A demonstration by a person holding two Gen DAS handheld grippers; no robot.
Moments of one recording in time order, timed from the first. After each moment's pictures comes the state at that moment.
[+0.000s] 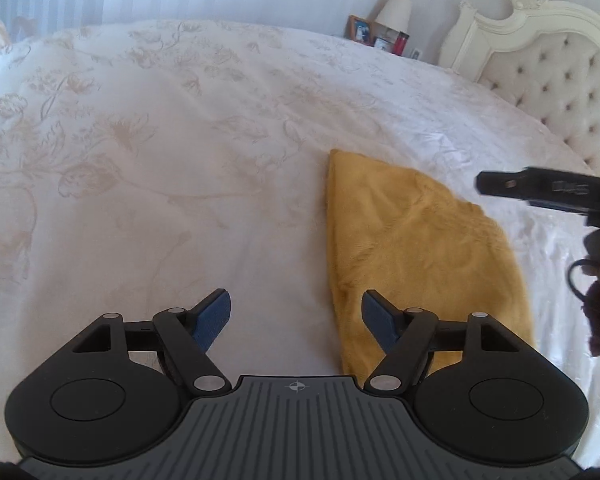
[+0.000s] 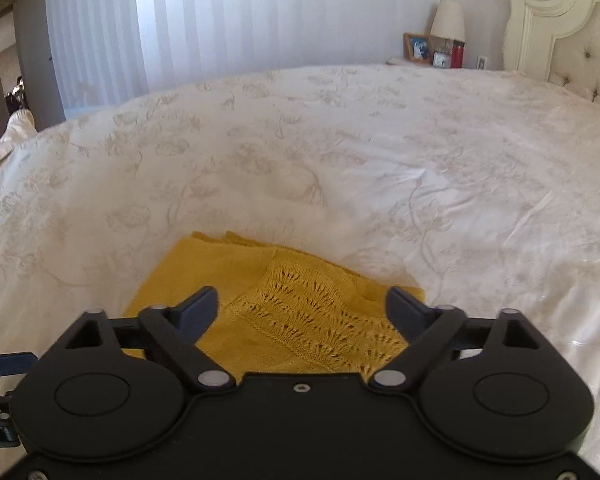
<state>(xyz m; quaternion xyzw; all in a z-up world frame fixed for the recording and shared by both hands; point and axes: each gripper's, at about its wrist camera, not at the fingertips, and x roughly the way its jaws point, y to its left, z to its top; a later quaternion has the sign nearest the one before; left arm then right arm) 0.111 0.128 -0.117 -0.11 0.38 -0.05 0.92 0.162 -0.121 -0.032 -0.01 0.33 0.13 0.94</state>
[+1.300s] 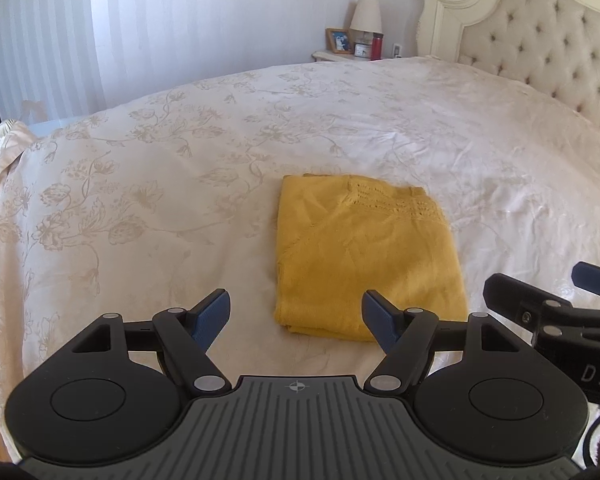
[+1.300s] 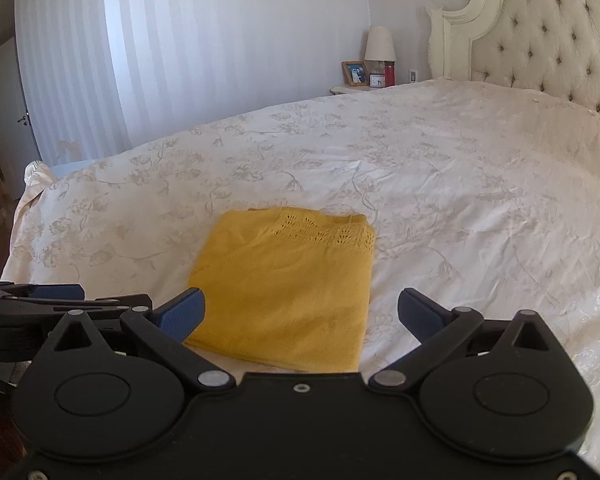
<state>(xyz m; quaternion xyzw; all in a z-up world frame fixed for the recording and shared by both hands) 0.026 0.049 -0.040 0.01 0.36 -0.02 0.93 -0.014 -0.133 -0.001 0.05 0.29 0.06 0.95</state>
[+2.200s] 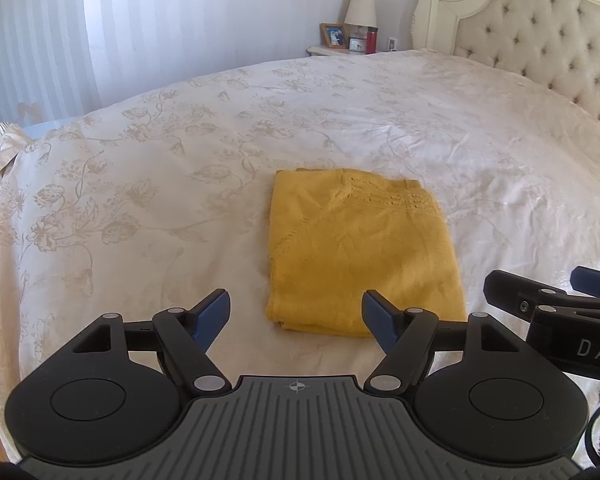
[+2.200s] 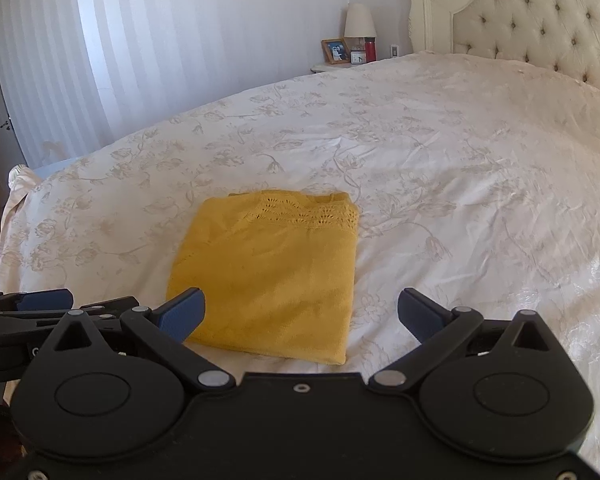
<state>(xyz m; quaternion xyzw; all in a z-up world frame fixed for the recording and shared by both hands) 0.028 0.043 -0.043 0.01 0.37 -0.02 0.93 -0.007 -0.142 -0.004 0.07 0.33 0.04 0.94</state>
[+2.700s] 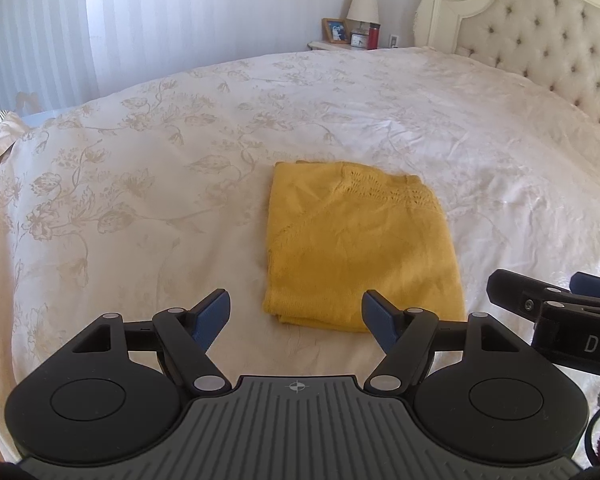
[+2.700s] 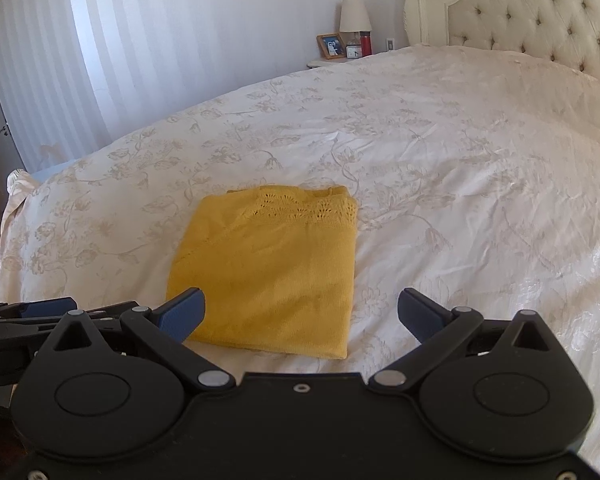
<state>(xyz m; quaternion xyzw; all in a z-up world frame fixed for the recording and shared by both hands) 0.029 0.044 -0.047 0.00 0.38 -0.02 0.93 -0.007 -0.143 -0.008 0.08 0.33 0.03 0.94</state>
